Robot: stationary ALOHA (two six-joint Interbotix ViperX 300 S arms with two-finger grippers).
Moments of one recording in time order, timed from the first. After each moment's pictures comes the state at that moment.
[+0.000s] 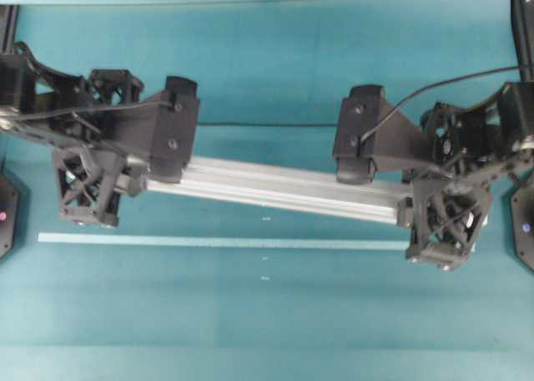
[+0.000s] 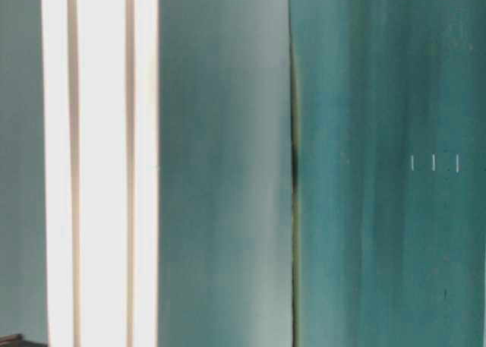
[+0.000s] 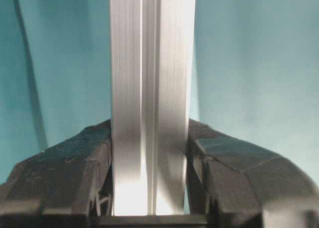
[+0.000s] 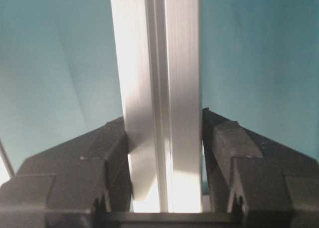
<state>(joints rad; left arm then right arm) 0.03 -0.29 0.25 0.03 1.23 0.11 0.03 -0.27 0.25 0.10 1.36 0.19</state>
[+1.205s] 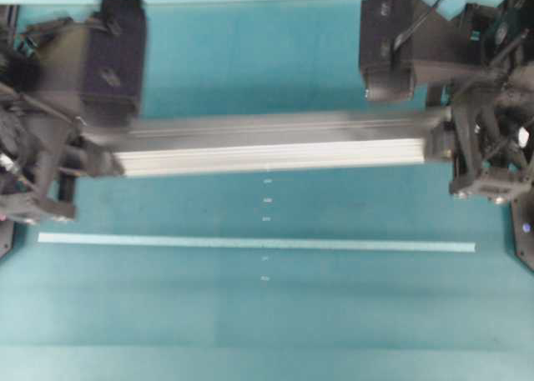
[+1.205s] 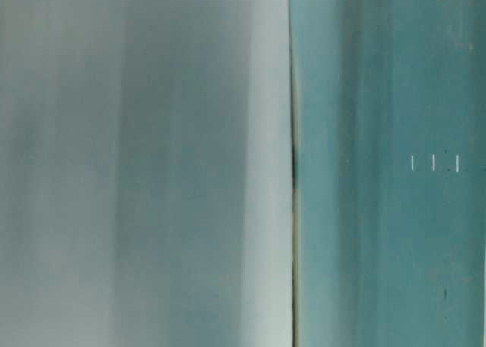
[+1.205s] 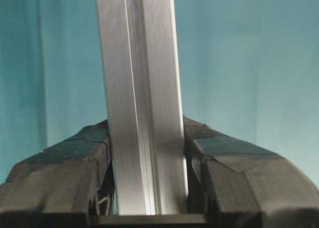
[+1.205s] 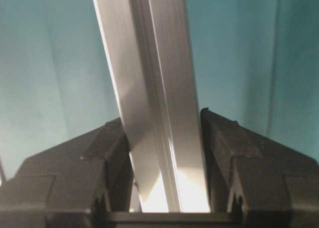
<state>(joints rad) -0.04 -0.29 -0.16 0.03 1.52 -0.03 -0.07 -0.20 -0.21 0.06 1.72 0.02</state>
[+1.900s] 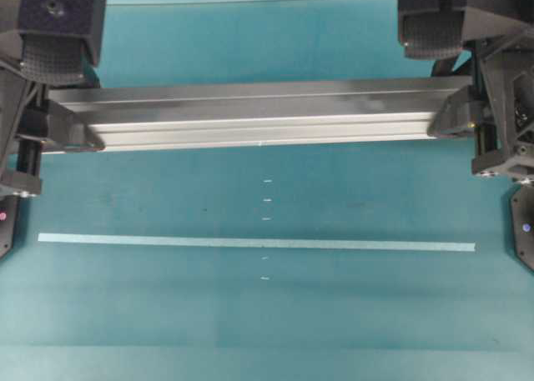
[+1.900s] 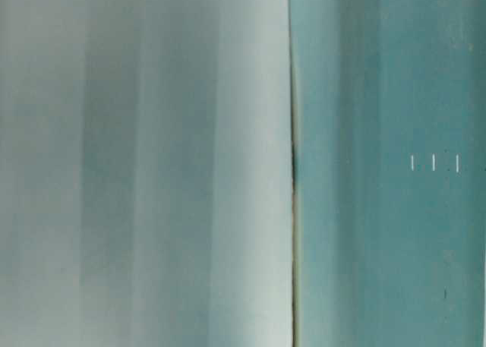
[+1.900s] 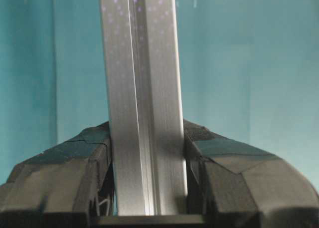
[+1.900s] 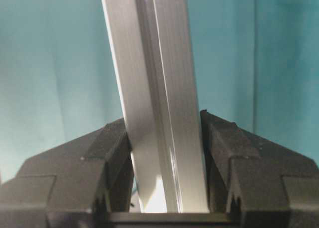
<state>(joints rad) -0.03 -0.25 -0.33 0.03 1.60 -0.02 -0.05 -0.19 -0.35 0.04 1.73 0.02</state>
